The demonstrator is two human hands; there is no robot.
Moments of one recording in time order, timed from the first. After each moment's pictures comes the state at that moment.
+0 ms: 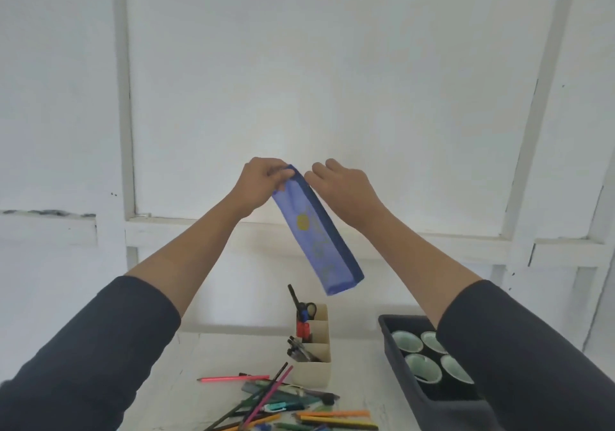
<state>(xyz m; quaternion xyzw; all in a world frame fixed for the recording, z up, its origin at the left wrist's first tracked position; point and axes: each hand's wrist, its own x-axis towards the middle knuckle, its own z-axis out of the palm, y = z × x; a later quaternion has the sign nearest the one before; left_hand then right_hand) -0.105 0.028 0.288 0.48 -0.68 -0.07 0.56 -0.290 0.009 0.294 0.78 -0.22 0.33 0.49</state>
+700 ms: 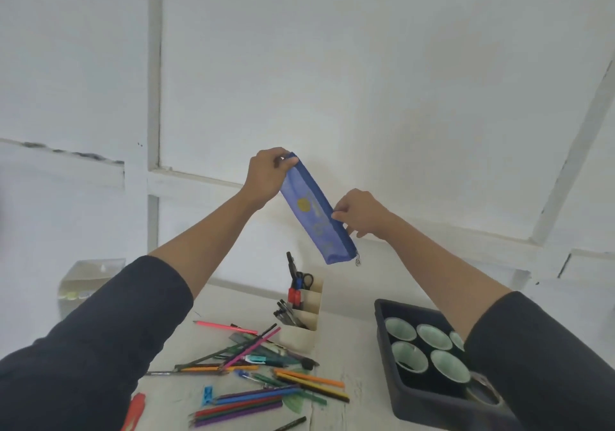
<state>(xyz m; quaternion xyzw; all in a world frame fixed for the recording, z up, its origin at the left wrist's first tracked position) -0.152 0.017 0.234 0.55 -0.55 -0.03 0.62 -0.347 -0.022 0.238 0.87 -0.44 0.16 -0.14</state>
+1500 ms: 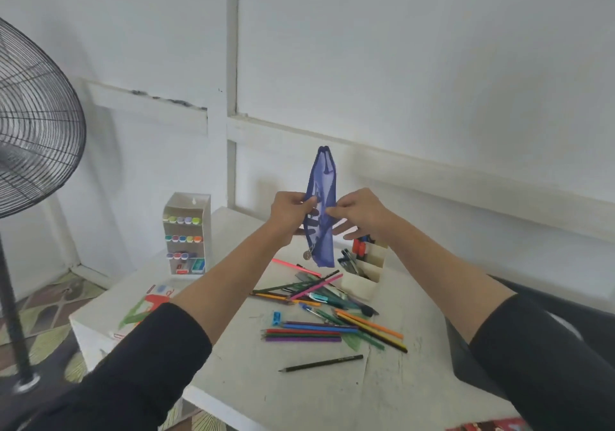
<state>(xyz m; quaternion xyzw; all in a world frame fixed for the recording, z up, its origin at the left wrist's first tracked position) -0.142 0.094 0.096 0.62 -0.31 -0.30 0.65 -0.268 0.014 0.134 0.80 -0.36 0.18 -0.44</state>
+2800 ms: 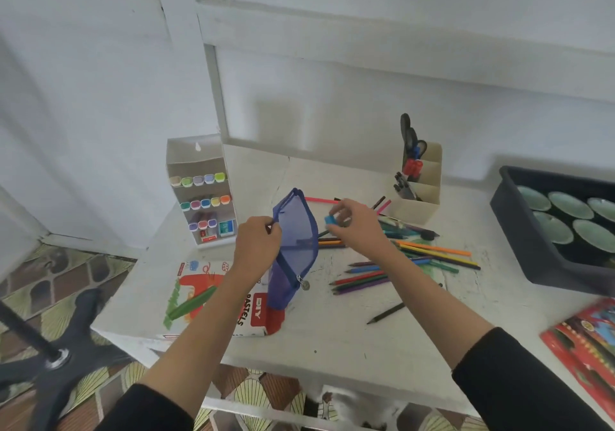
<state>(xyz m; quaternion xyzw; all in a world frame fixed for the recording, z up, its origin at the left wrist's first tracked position) -0.002 0.164 -0.069 0.79 -0.43 -0.18 0.40 -0.162 0.053 -0.064 0.80 -0.44 0.22 -0.35</state>
